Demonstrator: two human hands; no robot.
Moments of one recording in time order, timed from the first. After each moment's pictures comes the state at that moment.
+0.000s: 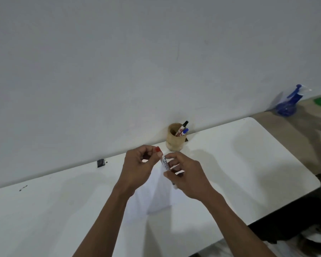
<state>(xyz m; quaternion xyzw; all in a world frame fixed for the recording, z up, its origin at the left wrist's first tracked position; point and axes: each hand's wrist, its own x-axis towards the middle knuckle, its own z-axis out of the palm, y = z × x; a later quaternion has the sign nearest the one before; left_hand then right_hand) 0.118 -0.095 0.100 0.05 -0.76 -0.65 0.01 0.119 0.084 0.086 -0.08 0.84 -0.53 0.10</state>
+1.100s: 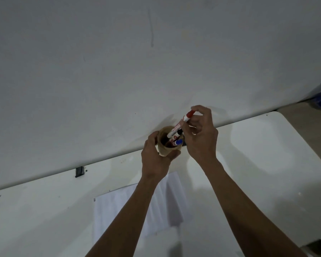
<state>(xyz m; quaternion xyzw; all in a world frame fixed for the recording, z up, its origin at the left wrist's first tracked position) -0.018 0.001 0.011 0.17 -0.82 -0.55 0.05 -0.068 0.129 0.052 -0.02 0.79 -0.59 -0.15</state>
